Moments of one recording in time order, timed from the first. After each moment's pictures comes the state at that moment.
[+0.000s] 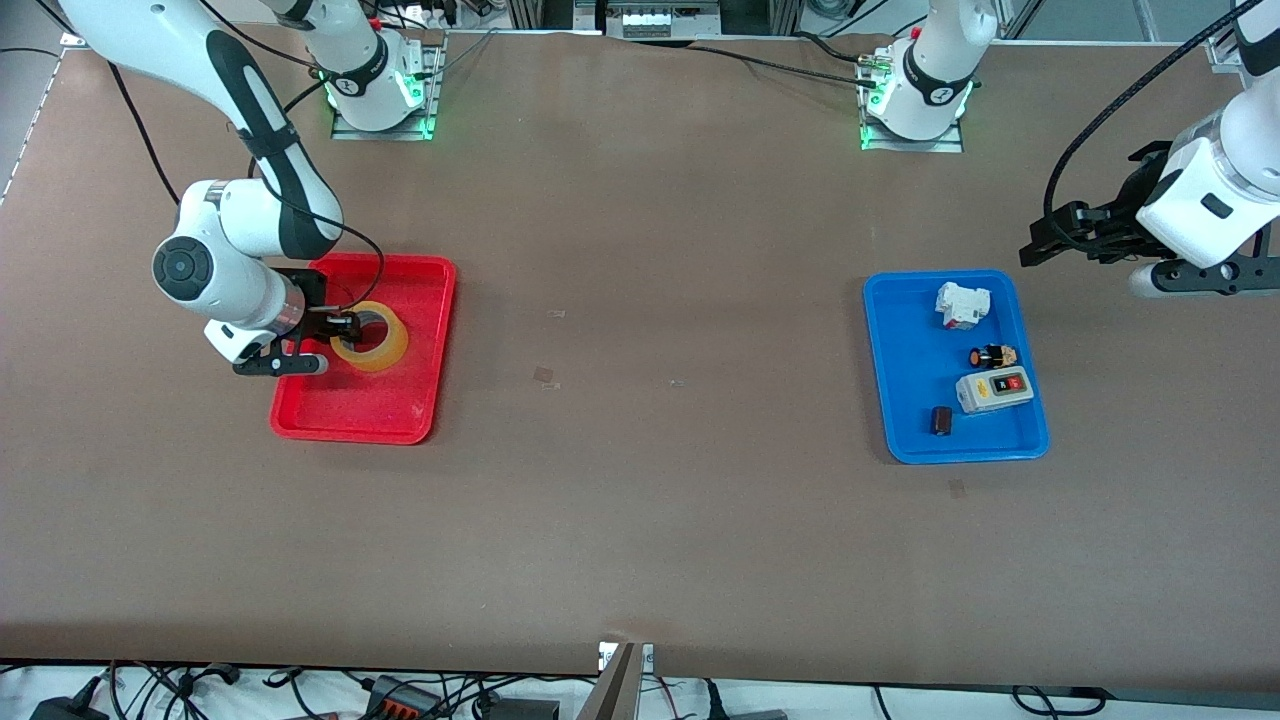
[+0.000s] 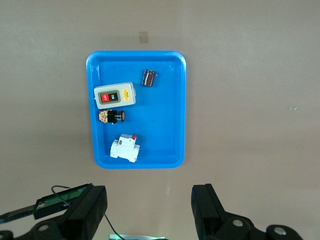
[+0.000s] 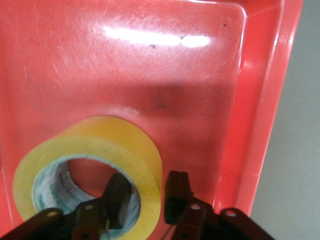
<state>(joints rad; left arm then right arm) -0.06 0.06 -0.02 -1.56 -0.04 1.50 -0.15 0.06 0.32 -0.02 -2.24 0.02 2.44 -0.01</state>
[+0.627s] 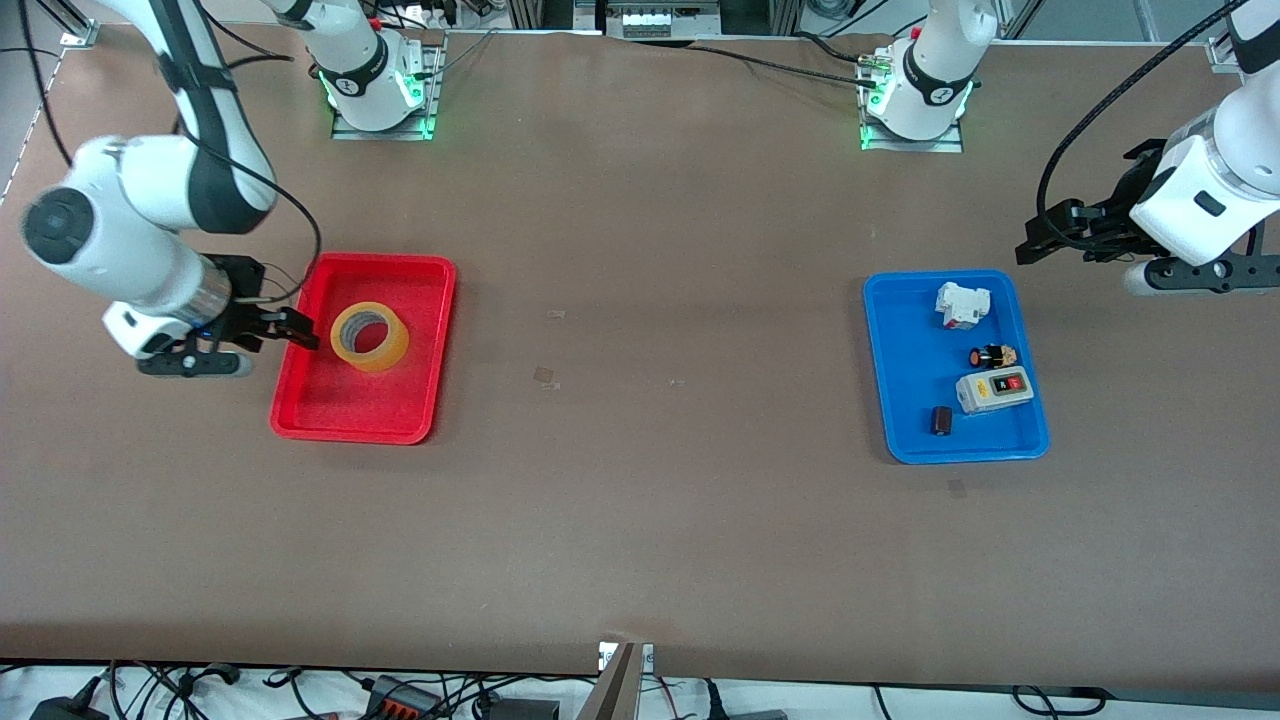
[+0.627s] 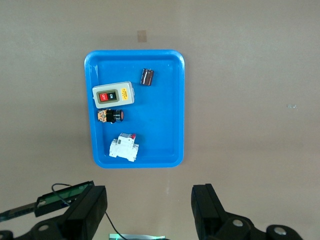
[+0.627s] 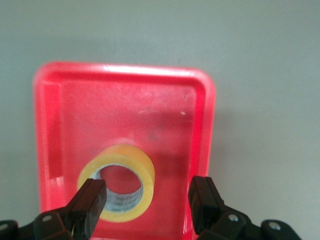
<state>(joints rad) -0.06 0.05 -0.02 -1.57 -0.04 1.50 -0.15 0.03 0.14 -0.02 -2.05 0.02 2.18 -0.01</state>
